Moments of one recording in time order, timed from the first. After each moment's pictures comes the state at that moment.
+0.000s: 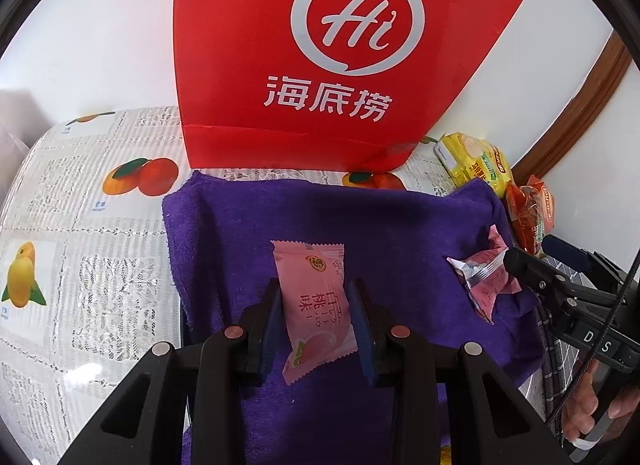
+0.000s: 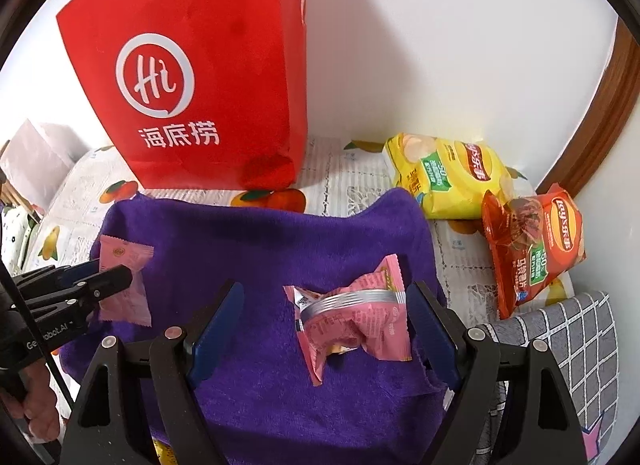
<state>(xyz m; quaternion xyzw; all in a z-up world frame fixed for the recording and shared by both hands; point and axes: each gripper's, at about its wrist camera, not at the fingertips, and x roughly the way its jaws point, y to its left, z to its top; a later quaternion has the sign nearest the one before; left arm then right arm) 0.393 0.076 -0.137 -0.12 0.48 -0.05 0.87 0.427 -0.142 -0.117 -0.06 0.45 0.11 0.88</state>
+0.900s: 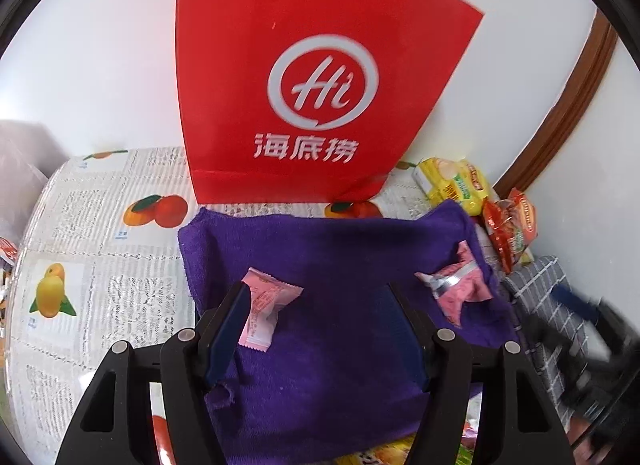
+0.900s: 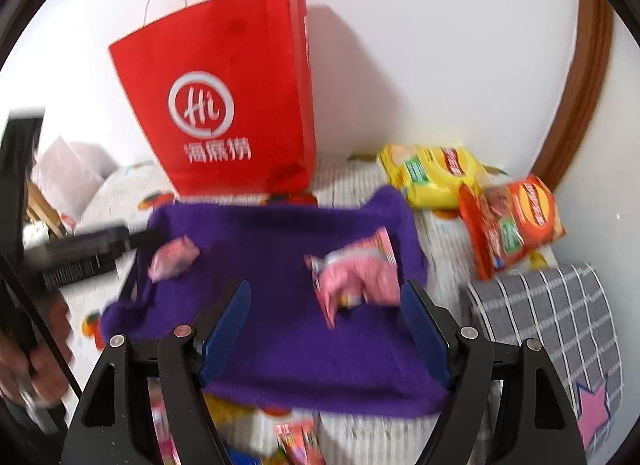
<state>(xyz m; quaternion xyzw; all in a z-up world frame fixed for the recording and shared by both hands) 0.369 0.066 -0.084 -0.10 0.44 -0.05 0.89 0.342 -0.165 -0.086 -0.03 0.43 0.12 0.90</state>
